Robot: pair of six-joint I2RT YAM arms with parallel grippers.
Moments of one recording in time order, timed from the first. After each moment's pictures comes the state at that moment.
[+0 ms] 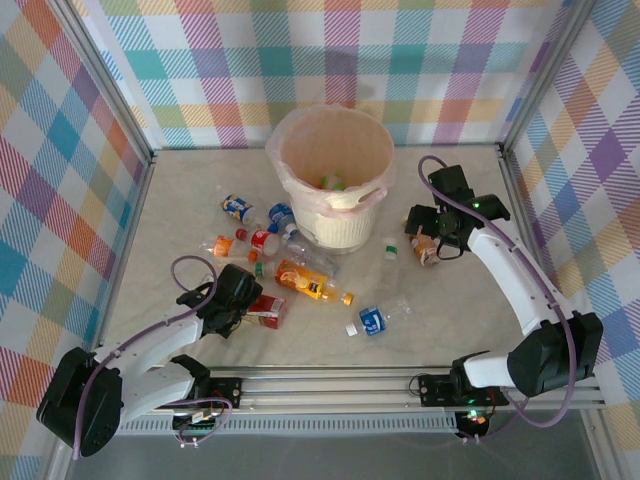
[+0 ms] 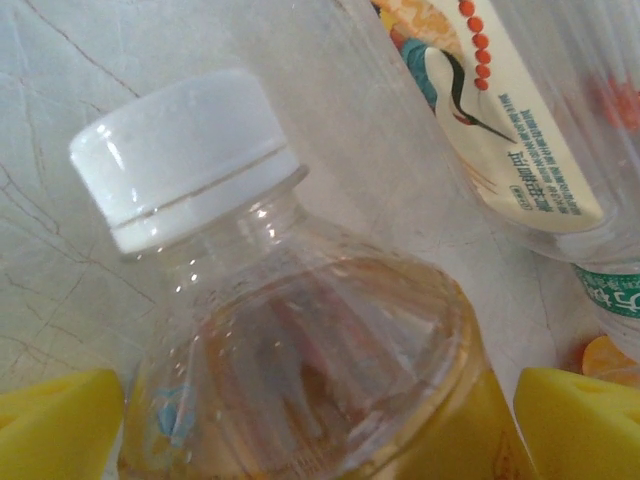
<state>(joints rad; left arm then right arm) -0.52 1.04 0.44 -0.53 -0.21 -1.41 0.29 1.34 1.28 -1.04 0.19 0.53</state>
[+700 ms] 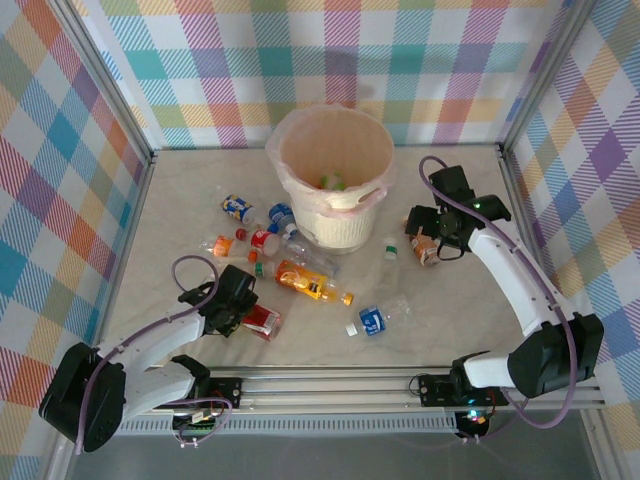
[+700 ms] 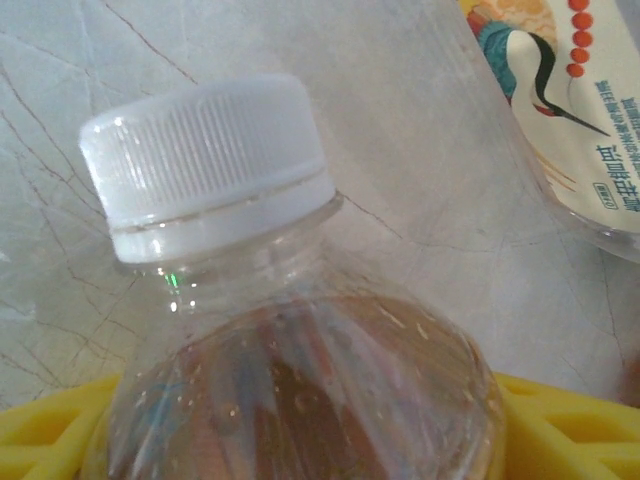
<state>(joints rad) -0.51 1.06 0.44 -0.58 -0.21 -1.41 0.29 1.33 1.28 -1.05 0.19 0.53</state>
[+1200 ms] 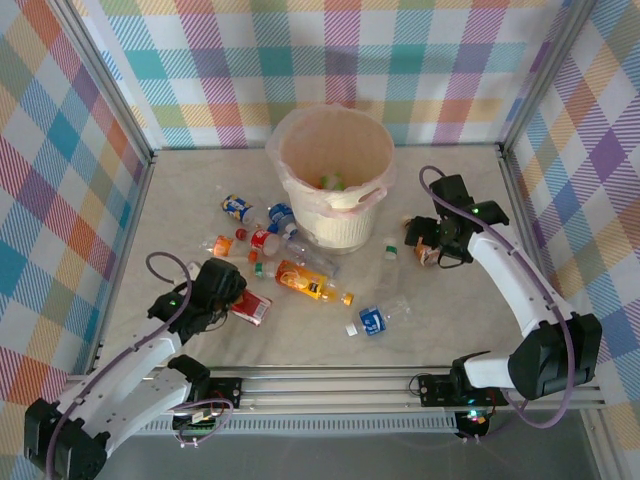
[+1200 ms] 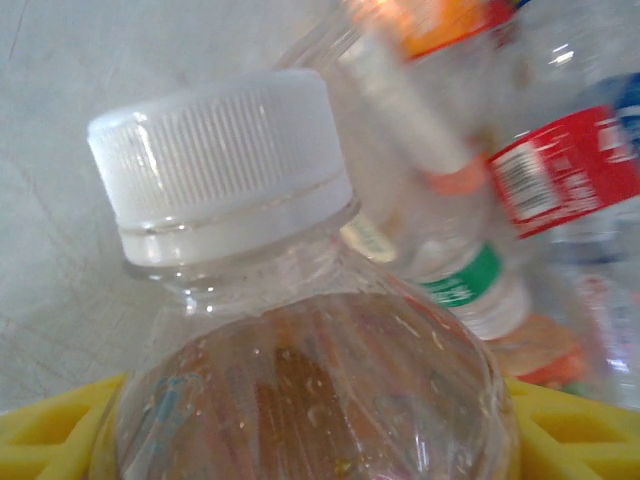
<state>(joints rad) -0.51 0.79 0.60 -0.77 -0.33 -1.29 0.28 1.32 1.20 -1.06 0.12 0.53</state>
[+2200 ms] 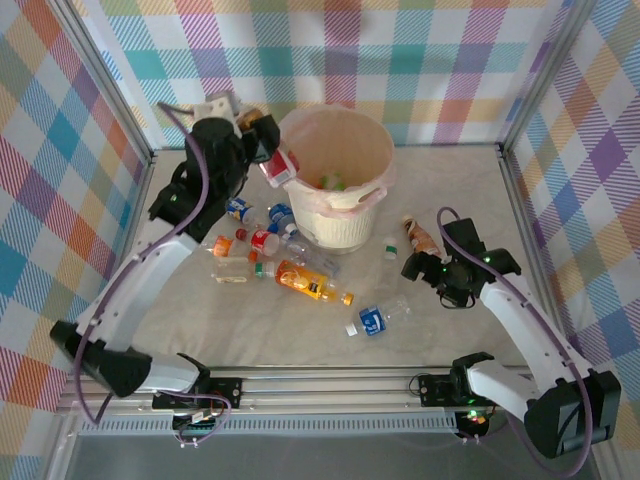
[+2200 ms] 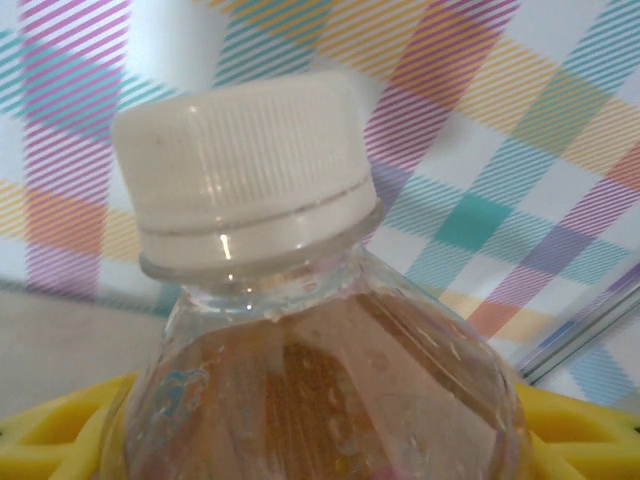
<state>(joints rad) -0.51 1.42 1.66 -0.38 -0.33 -0.45 0.27 1.01 0.84 -1.01 -0.13 0.73</state>
